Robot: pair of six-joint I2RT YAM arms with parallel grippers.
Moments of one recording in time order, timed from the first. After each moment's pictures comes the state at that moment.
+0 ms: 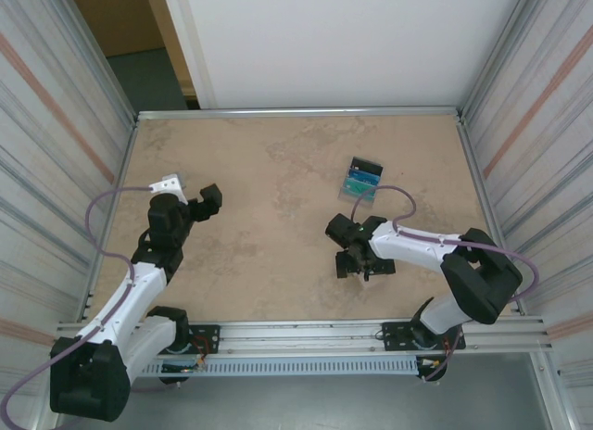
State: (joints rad) left arm -0.16 0.91 0.46 0.09 -0.07 -0.41; right arm 0.80 1.49 0.78 -0.86 0.19 0.76
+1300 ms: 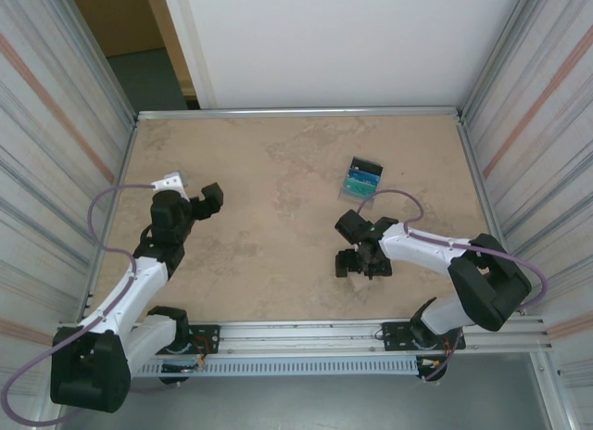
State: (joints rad) left arm -0.16 0.96 0.48 0.09 -0.07 -0.42; right arm 0.73 1.43 0.71 -0.75 0.02 0.69
